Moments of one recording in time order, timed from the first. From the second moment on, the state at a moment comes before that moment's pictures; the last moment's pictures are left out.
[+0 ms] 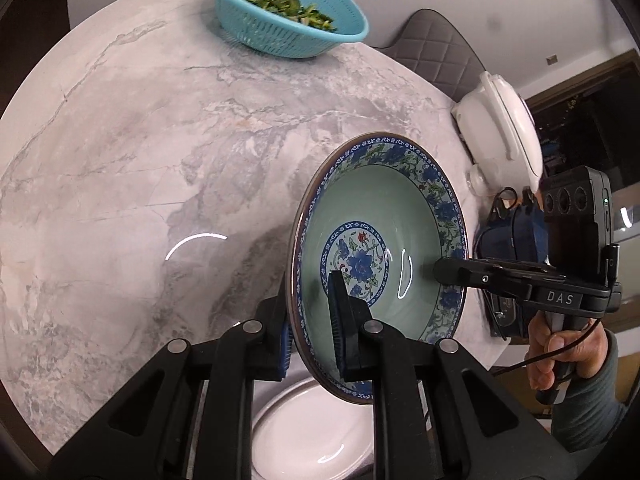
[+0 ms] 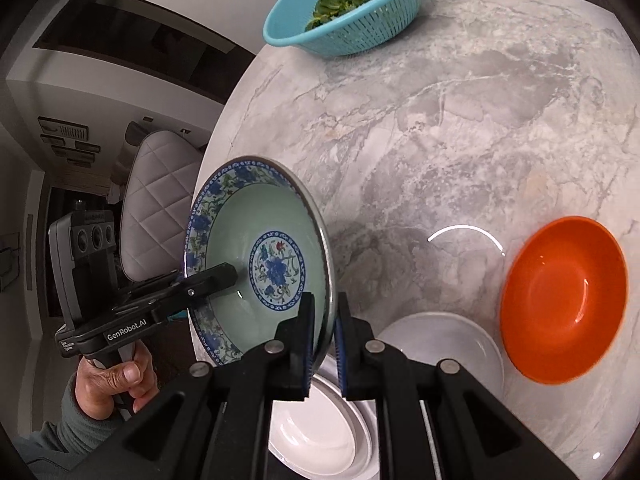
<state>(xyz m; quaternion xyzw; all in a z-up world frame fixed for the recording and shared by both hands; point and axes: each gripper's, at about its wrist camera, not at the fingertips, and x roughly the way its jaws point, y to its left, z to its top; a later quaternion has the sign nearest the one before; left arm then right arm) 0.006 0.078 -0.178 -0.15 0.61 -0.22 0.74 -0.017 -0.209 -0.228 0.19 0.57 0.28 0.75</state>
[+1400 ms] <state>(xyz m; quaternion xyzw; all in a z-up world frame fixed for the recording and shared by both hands) -0.196 -0.214 -0.276 -0.03 0.67 -0.27 0.69 -0.231 -0.434 -0.326 0.24 0.57 0.17 0.77</state>
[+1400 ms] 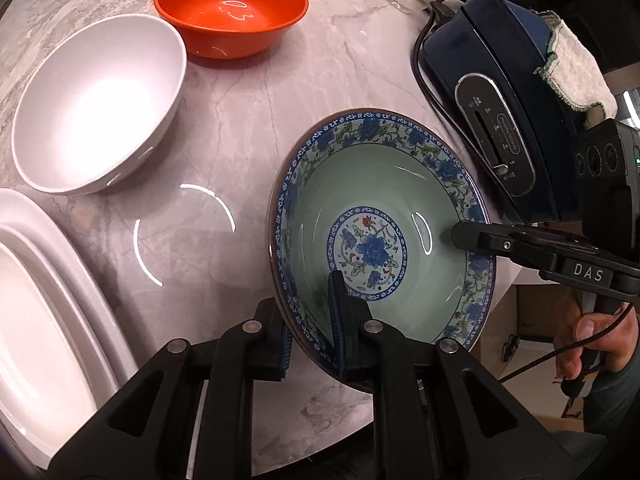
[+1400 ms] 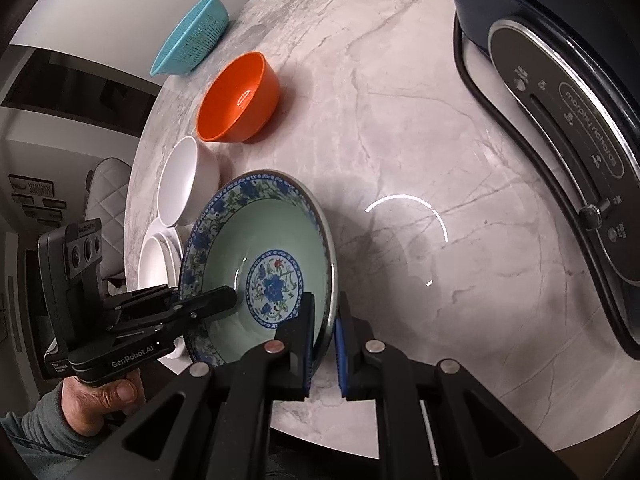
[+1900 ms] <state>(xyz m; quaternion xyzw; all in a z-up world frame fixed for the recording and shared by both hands) -0.193 -0.222 -0.290 -0.04 0.68 -0.25 0.69 -0.231 -0.443 -0.347 0.23 0.57 0.17 0.77</state>
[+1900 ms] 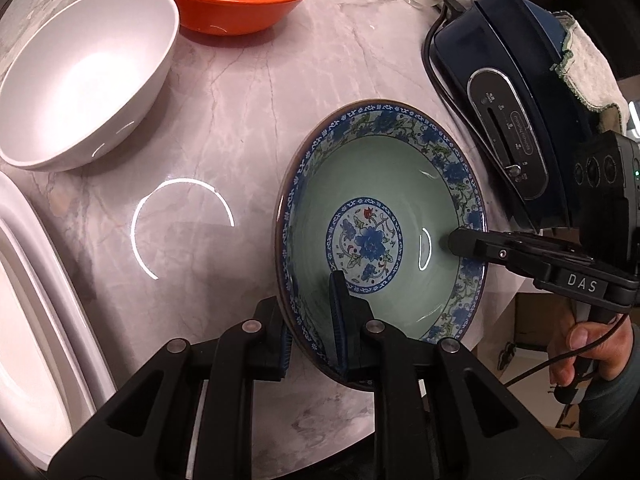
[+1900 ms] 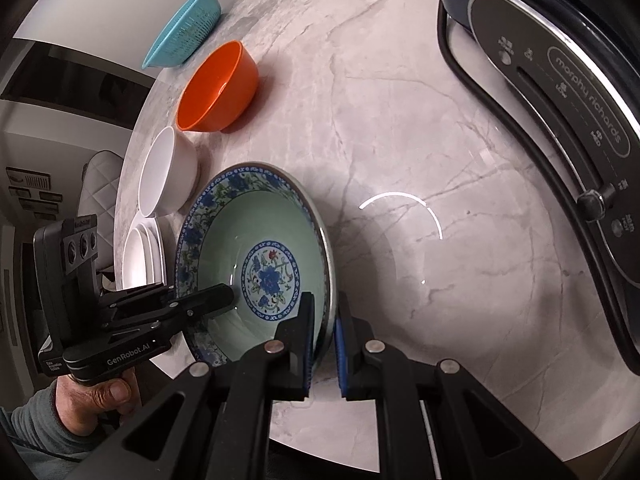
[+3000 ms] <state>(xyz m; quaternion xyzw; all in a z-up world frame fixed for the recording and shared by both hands) -0.033 -0.036 -0.208 -0.03 0.65 -0.23 0.72 -0.149 -0.336 -0.246 0.28 0.49 0.23 0.79</state>
